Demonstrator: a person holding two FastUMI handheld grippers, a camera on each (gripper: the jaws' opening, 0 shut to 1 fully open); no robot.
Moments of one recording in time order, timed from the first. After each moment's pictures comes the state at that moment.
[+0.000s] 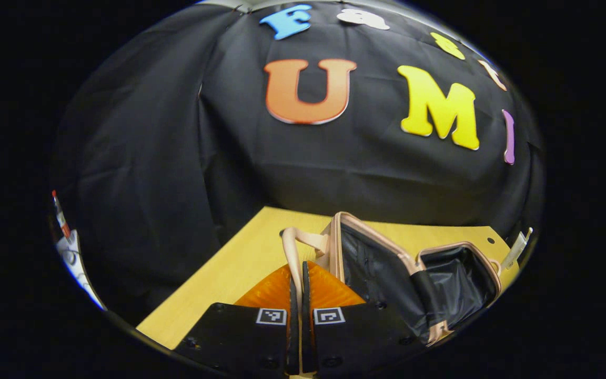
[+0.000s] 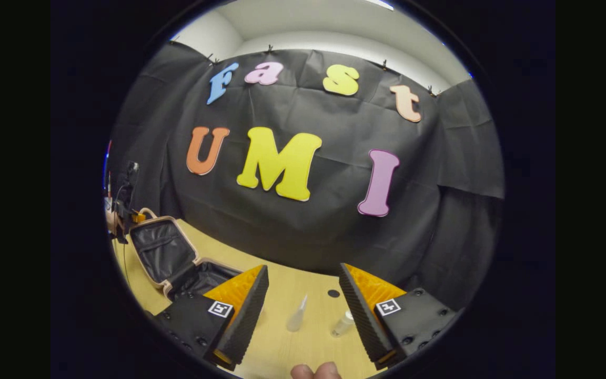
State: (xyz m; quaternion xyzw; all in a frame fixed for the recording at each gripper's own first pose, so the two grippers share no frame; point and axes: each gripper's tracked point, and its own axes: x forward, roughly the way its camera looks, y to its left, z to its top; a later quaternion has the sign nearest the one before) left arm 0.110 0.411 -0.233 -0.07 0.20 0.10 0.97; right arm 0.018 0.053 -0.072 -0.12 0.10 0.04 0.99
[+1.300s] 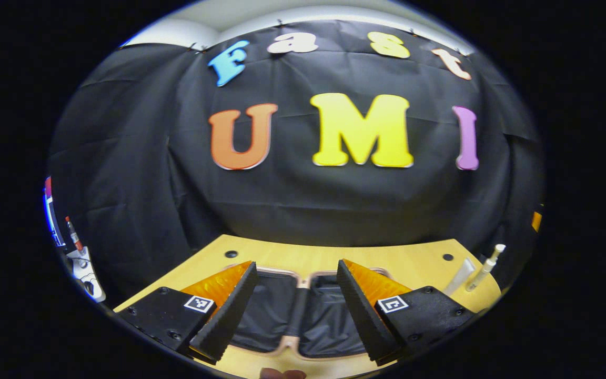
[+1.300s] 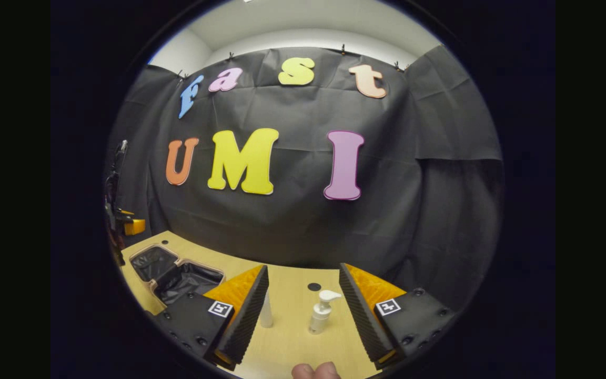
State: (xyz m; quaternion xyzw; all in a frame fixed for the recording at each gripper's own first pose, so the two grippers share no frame) left arm 0.072 0.074 -0.097 0.02 0.10 0.05 0.99; right arm 0.031 -0.081 -0.088 -0.04 0.10 0.00 0.99
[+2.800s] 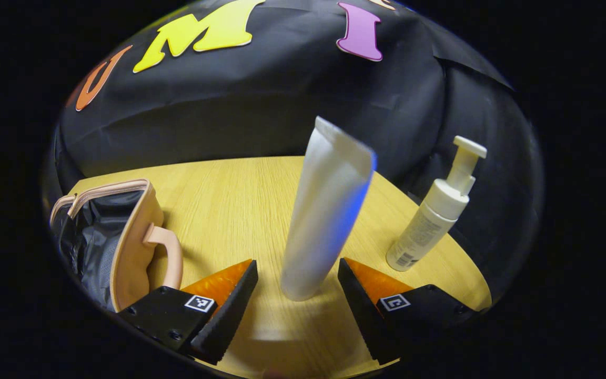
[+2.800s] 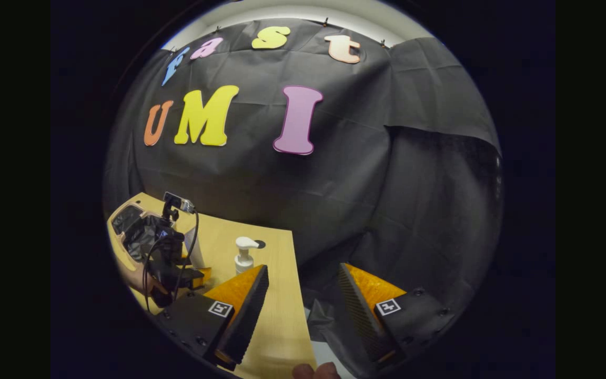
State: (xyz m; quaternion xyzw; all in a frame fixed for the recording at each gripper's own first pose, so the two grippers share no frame) left arm 0.178 -0.250 -0.352 0.01 0.29 -0.15 0.94; right arm 0.008 -0.231 -0.157 -0.08 0.19 -0.08 0.97
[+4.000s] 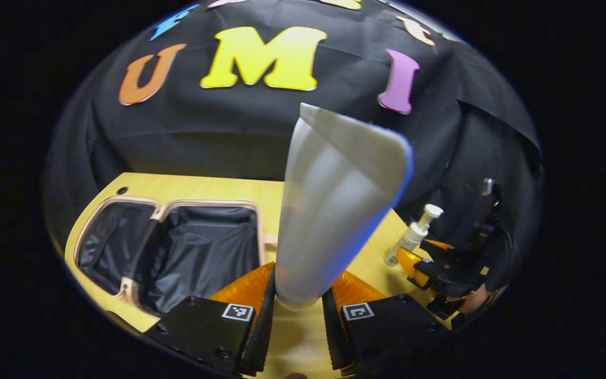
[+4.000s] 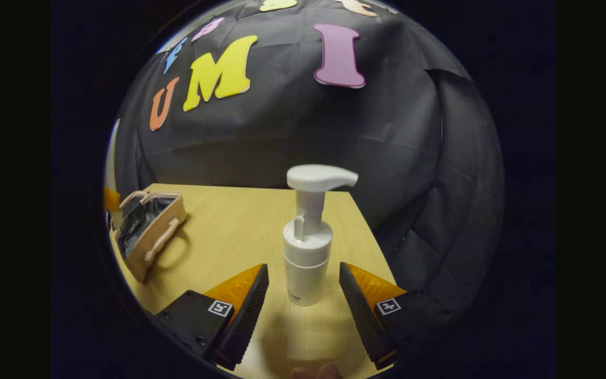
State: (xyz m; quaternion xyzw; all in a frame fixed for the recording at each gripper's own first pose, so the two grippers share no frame) left arm 0.075 -0.091 -0.206 -0.07 0.26 -0.07 0.96; right arm 0.126 -0.135 -0.360 -0.01 0.28 0.00 0.96
